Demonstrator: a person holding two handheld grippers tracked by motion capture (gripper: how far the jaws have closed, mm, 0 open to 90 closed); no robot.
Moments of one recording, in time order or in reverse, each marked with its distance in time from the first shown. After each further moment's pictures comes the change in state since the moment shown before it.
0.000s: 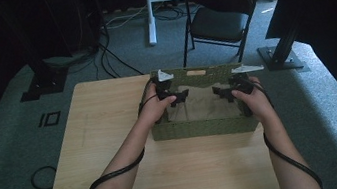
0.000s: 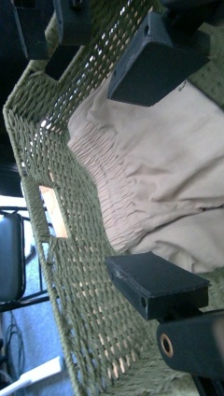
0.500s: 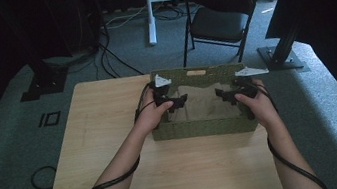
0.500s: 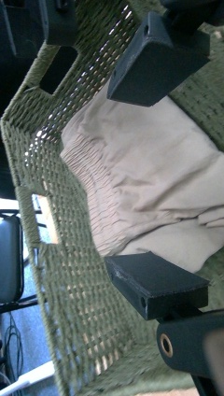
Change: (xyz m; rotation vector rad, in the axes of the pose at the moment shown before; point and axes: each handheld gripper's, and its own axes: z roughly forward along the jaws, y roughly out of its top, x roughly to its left) left arm -0.011 -0.016 -0.019 0.015 -0.015 0.012; right arm 0.009 -0.006 -0.019 -0.027 -0.027 -0.040
